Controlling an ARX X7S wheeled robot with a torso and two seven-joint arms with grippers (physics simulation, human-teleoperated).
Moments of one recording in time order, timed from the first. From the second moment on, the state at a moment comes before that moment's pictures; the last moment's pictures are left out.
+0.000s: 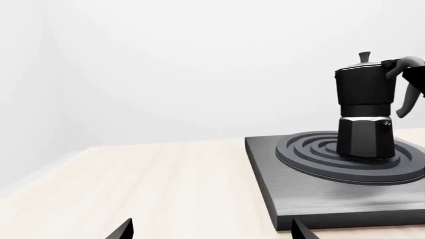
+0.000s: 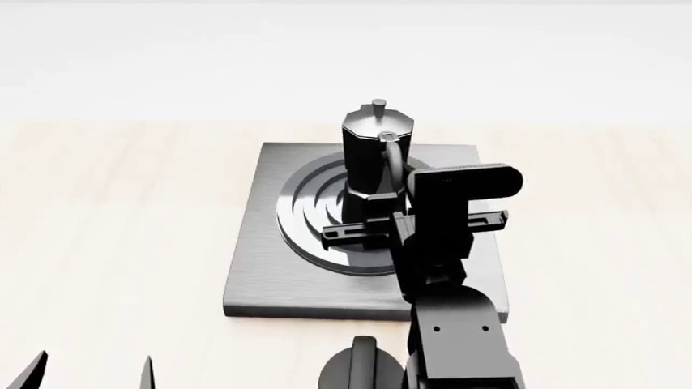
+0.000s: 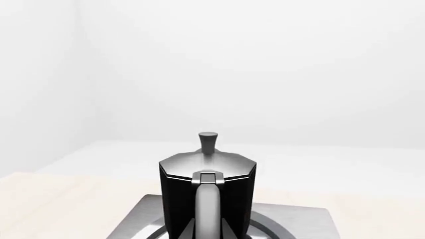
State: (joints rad) left arm -0.01 -0.30 0.32 0.02 -0.18 0.19 -0.34; right arm 1.04 0.00 -0.43 1.30 0.45 -0.39 -0.12
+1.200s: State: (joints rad) left arm -0.03 -0.32 0.34 0.03 -0.19 0.17 -0.35; right arm 1.00 0.01 -0.38 1.30 0.28 -0.40 -0.11
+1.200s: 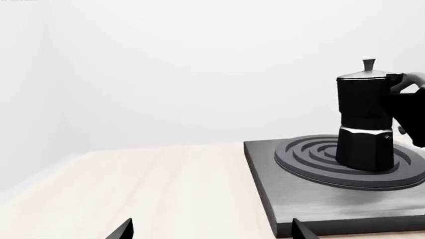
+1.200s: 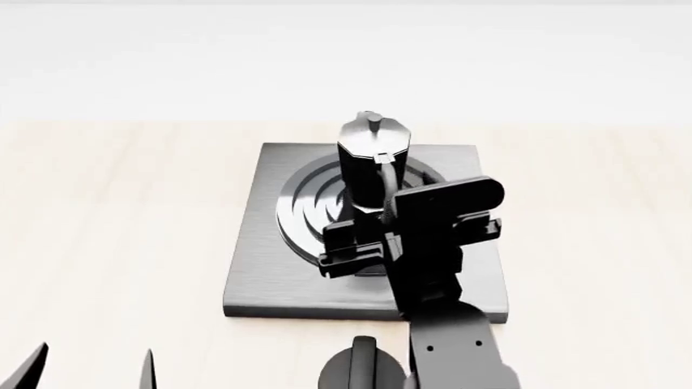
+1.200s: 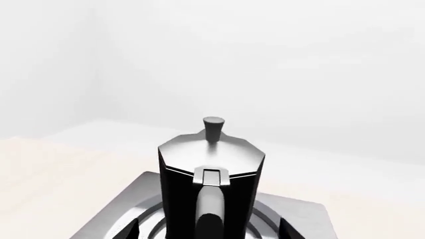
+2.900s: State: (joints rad) left arm -0.05 -0.34 0.35 0.04 -0.21 0.16 -0.37; right arm 0.38 0.25 -0.29 -0.26 0.23 -0.01 0.06
